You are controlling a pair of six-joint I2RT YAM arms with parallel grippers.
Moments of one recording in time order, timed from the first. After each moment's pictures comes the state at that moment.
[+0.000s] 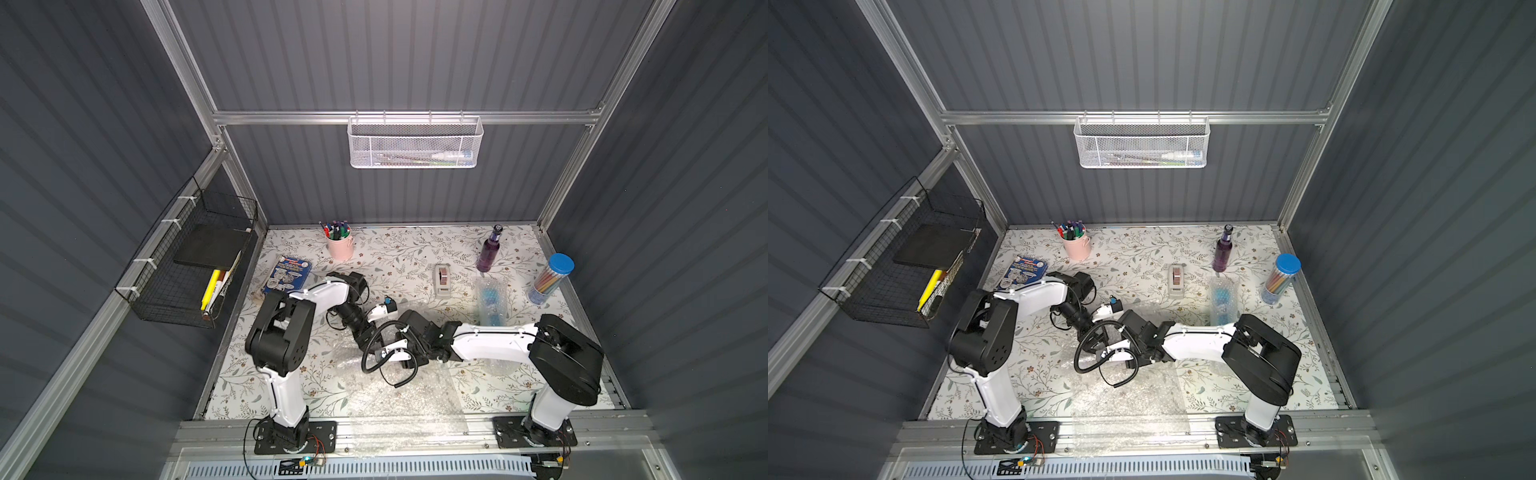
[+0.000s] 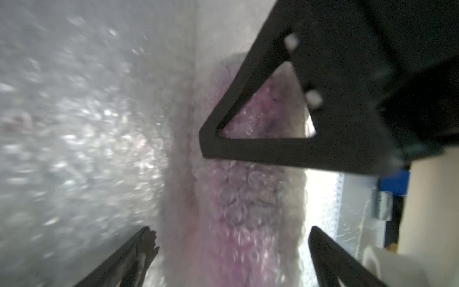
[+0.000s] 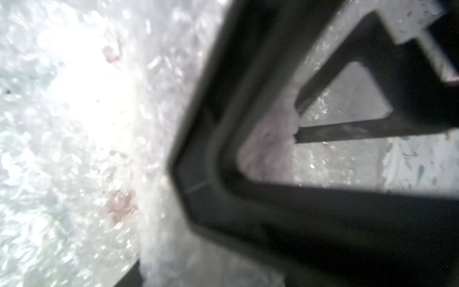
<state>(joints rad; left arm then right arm) -0.44 1.80 1.16 -1.04 0.69 0.82 1.00 1.73 0.95 -0.27 -0.05 -0.85</state>
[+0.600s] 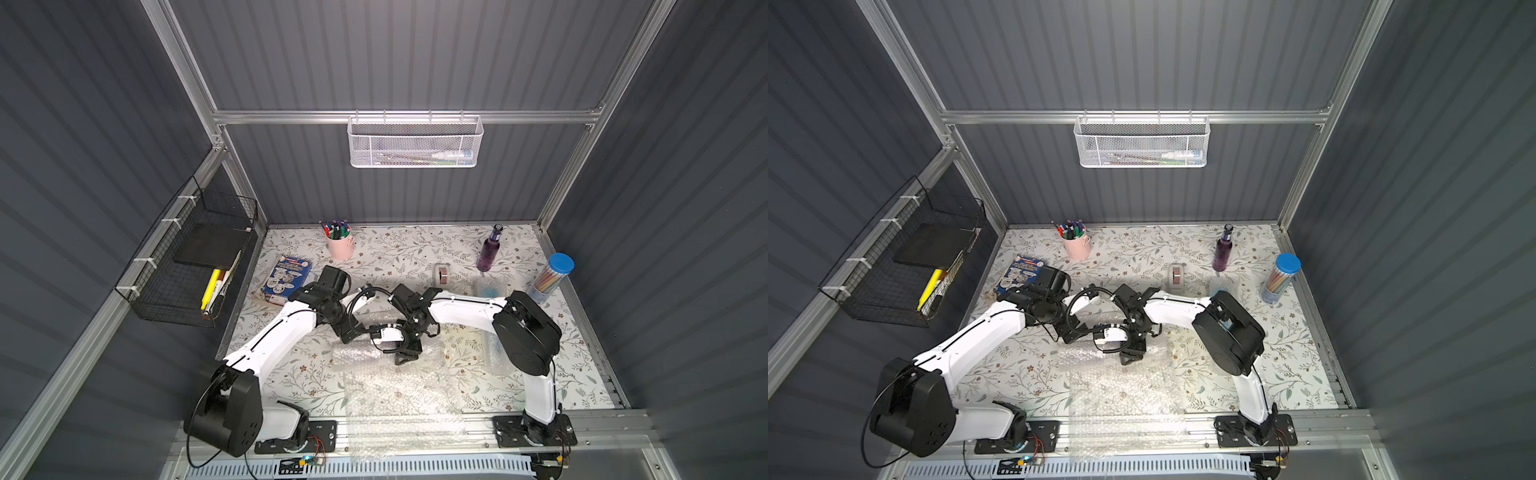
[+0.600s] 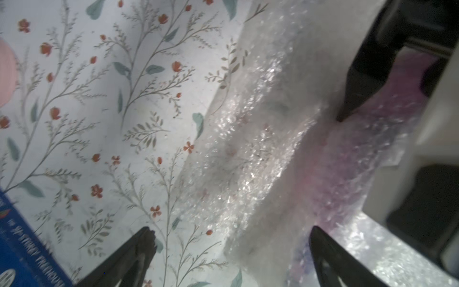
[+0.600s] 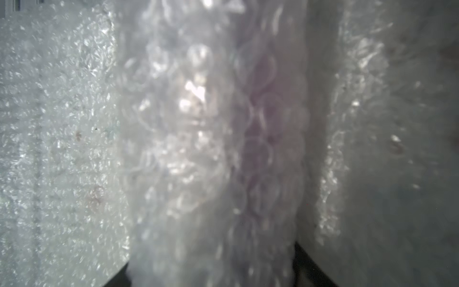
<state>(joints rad) -0.40 1.33 0.93 -0.73 0.12 0.59 0.87 2.01 1.34 -0.73 -0.45 -0.71</state>
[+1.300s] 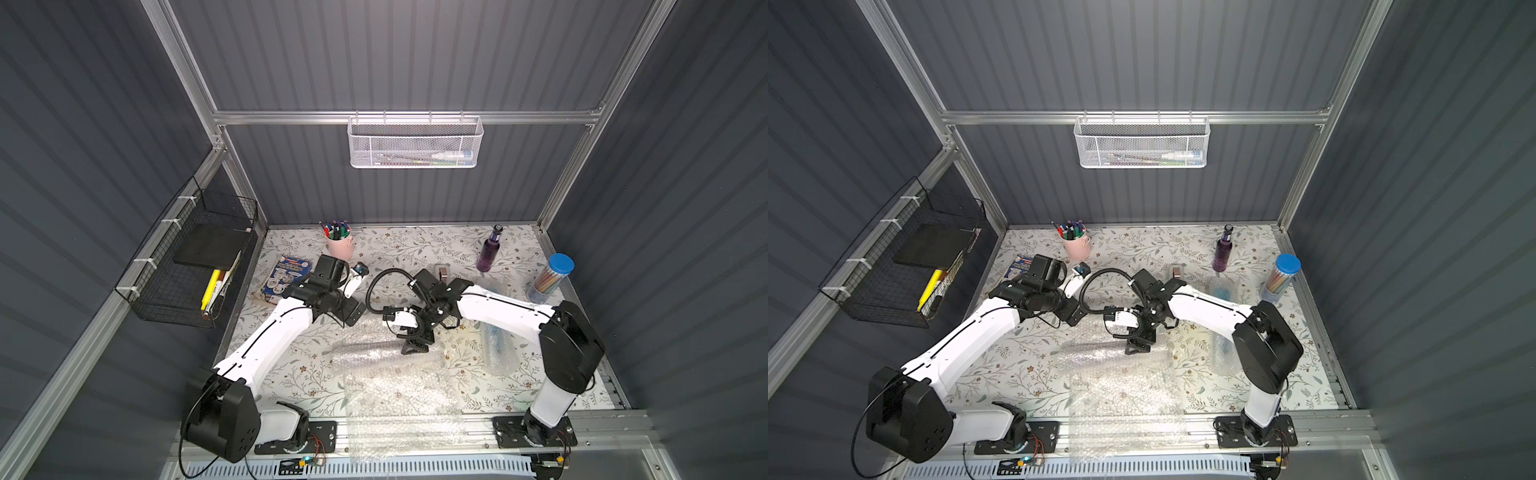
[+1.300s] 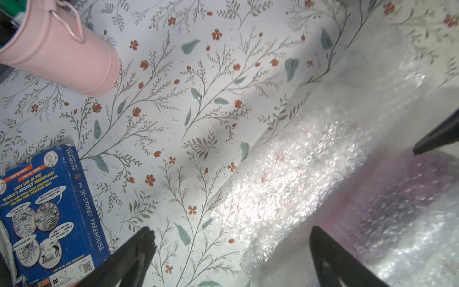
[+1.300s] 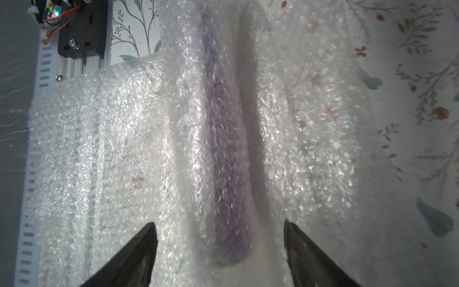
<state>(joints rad) -0.40 1.33 1.08 -0.73 0.10 0.35 0.77 1.71 1.24 -0.73 -0.50 -0.64</state>
